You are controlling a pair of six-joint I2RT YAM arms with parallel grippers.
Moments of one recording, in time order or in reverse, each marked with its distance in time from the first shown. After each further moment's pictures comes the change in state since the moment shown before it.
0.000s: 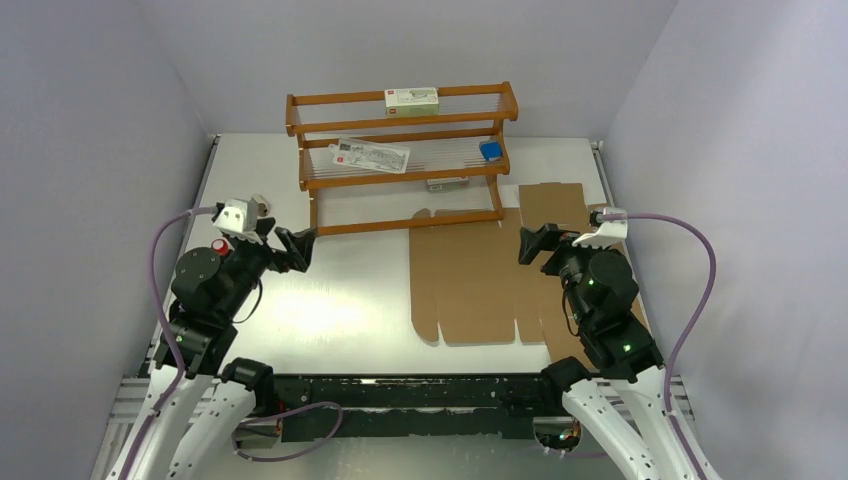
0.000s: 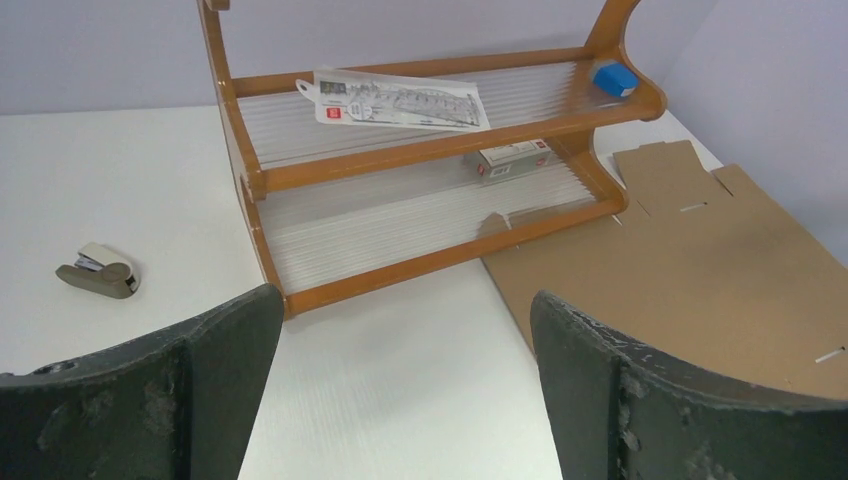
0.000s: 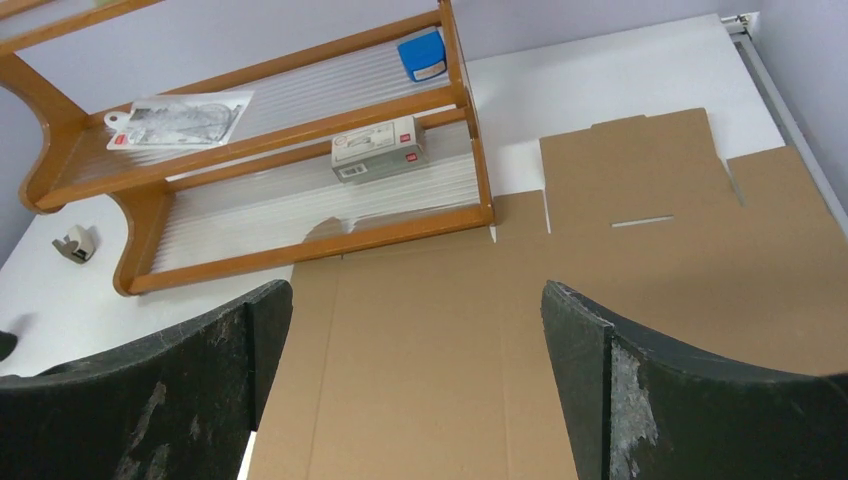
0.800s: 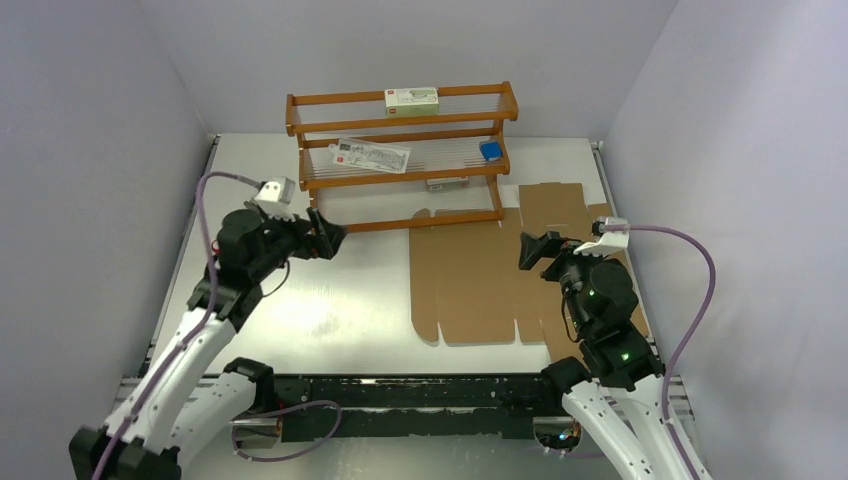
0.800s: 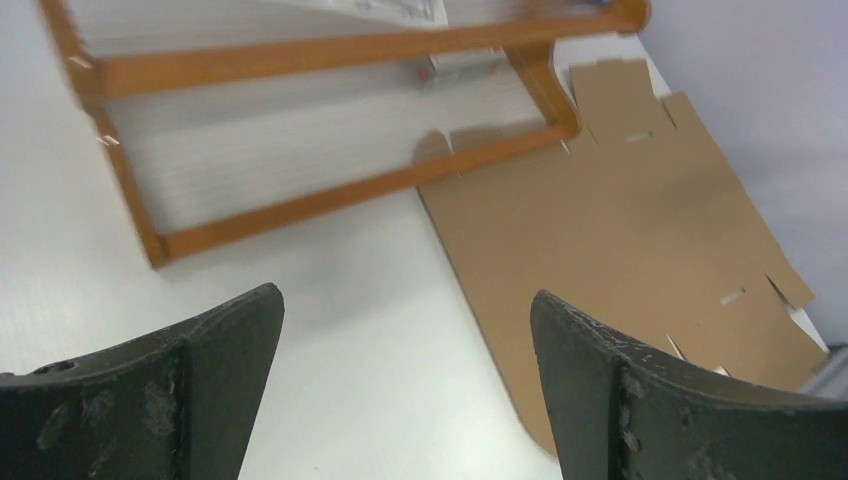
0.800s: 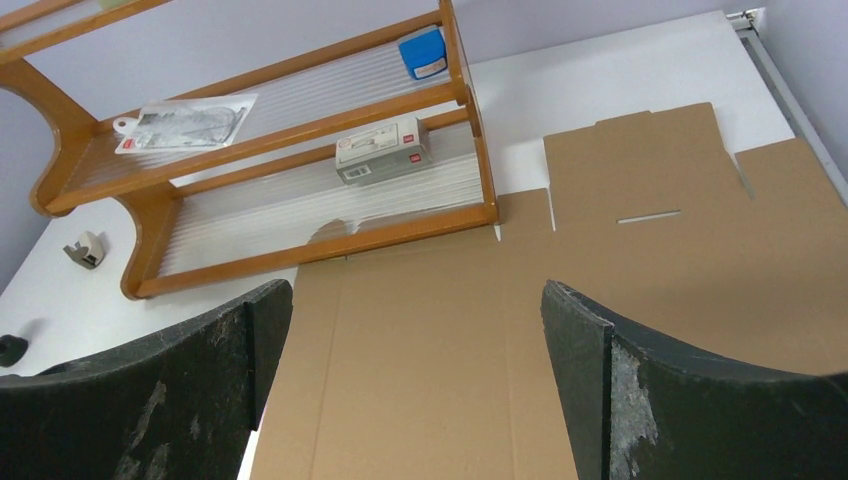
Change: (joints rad) left arm -0.013 0.277 -0.002 0.085 0.143 -0.143; right arm 0.000 -0.063 -0.063 0.030 0.001 0.015
